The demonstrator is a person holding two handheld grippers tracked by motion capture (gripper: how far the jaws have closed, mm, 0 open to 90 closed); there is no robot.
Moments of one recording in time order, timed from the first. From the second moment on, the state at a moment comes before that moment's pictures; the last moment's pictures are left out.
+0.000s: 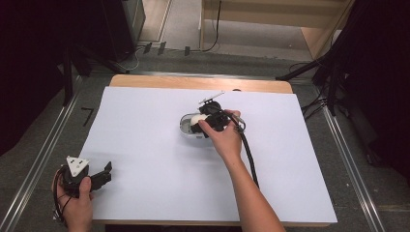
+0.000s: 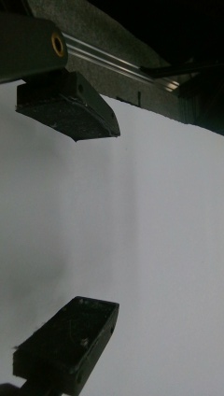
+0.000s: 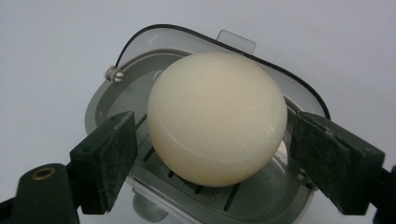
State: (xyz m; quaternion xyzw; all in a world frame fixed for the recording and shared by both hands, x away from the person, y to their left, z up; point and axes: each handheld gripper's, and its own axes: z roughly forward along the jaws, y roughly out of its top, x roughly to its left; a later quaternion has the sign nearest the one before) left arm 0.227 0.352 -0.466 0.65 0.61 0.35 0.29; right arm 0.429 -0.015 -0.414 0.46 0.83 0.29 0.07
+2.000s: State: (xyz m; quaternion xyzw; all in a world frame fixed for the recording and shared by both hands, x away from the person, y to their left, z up) left arm 0.227 0.351 -0.466 0.65 0.61 0.35 0.29; right arm 0.379 -0.098 -0.433 0.47 0.82 0.31 0.08
